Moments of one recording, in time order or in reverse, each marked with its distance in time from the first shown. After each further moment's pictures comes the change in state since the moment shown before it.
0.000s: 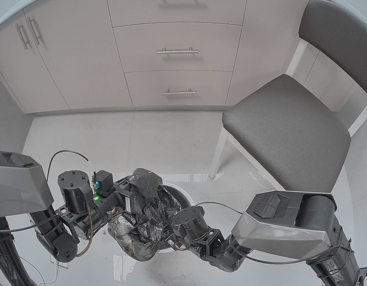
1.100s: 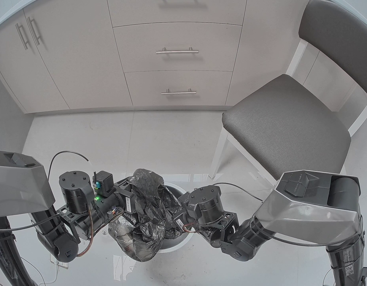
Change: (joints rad) left arm 0.001 0.011 -0.003 0.000 -0.001 -0.024; right arm -0.050 -0.147 0.070 -0.045 -0.083 0.013
